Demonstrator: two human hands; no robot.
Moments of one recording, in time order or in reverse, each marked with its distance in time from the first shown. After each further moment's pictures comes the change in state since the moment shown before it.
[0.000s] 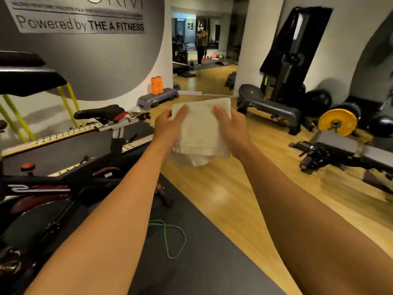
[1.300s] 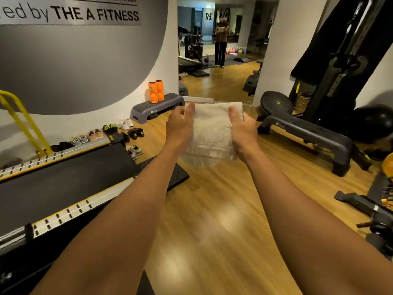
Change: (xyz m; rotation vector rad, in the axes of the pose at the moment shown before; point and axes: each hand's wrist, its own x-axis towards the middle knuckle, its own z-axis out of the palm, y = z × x) left_hand 0.851 -0.158 0.281 0.287 0.158 0.107; right_hand 0.879 0.275 0.058 -0.022 0.059 0.051
